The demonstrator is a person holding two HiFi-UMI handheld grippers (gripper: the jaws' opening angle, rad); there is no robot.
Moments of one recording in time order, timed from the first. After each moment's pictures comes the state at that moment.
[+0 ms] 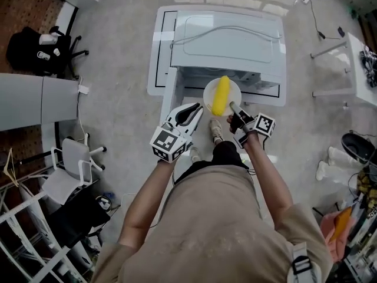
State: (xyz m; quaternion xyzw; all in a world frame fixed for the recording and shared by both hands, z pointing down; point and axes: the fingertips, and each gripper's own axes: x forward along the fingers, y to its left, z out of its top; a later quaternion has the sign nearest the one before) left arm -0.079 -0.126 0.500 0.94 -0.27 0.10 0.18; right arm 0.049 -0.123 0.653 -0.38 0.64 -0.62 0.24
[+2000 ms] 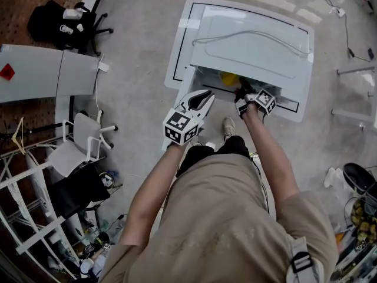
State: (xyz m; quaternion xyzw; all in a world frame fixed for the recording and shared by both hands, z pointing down) left arm -0.082 -0.192 0.547 0.91 -0.33 0.15 0.21; right arm 0.044 -0.272 0.767 -0.43 0.58 -0.64 0.25
